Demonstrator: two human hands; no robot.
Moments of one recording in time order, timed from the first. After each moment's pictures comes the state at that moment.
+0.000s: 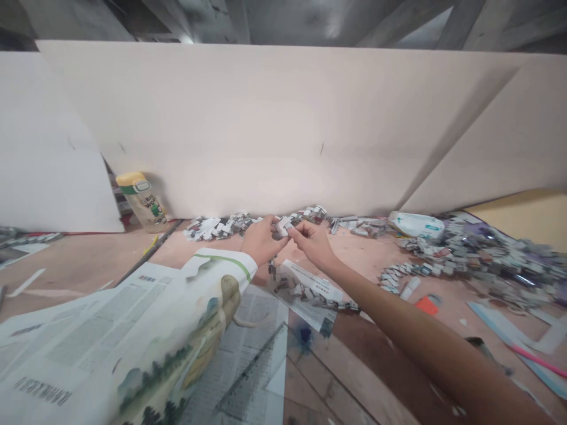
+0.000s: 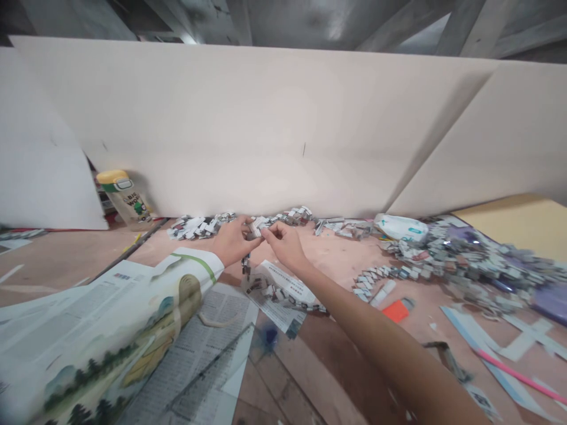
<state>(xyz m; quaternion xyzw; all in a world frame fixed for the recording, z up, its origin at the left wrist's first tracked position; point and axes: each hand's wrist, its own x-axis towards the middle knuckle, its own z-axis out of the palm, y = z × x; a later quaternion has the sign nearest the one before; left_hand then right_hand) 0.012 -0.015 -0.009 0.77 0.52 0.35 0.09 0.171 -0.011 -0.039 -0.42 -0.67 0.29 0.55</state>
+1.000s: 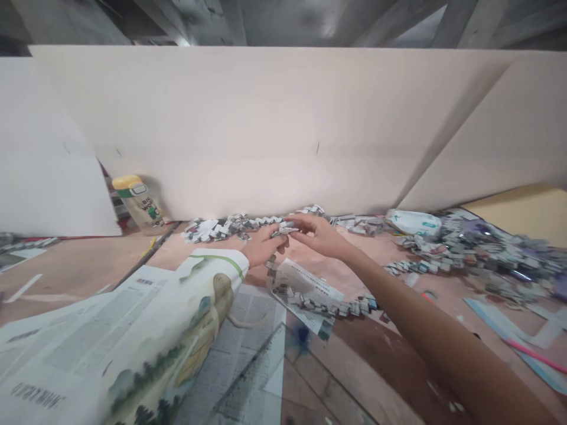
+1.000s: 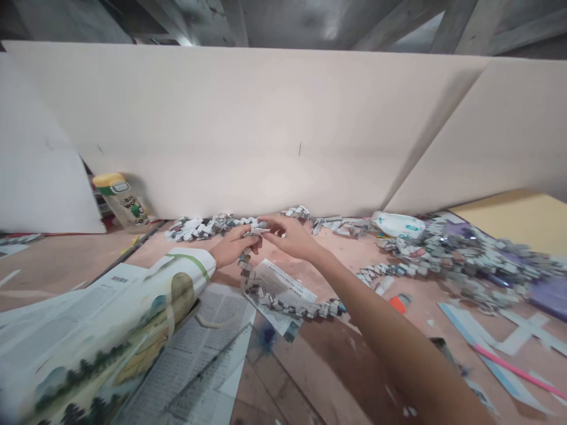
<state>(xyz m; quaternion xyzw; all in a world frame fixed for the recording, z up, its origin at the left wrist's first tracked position) 0.010 -0.001 -0.022 0.77 0.35 0.35 0.40 0.206 -0.012 -0.005 -0.35 -0.82 0.22 0.39</state>
